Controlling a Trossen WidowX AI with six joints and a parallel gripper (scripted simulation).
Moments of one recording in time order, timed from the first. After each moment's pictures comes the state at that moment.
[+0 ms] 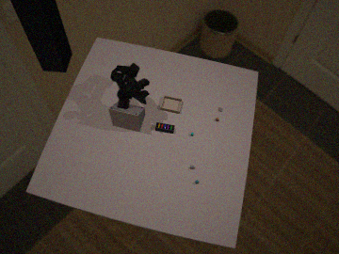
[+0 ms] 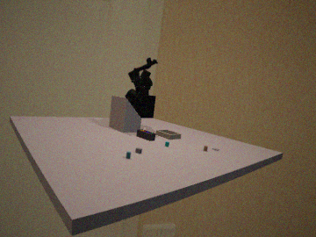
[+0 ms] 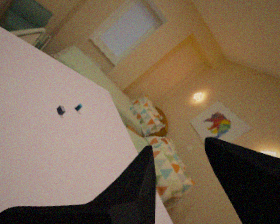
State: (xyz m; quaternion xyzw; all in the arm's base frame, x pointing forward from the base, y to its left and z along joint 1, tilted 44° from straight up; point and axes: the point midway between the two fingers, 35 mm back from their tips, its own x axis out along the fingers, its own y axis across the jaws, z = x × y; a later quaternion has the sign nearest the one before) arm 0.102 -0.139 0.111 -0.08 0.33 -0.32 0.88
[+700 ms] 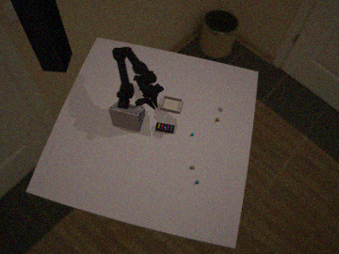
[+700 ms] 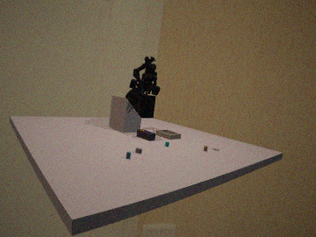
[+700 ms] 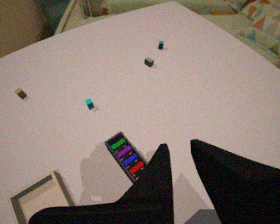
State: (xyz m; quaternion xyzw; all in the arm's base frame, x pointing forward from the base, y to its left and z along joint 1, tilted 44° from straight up) arm 0.177 -0.113 0.089 0.39 0.40 -0.20 0.81
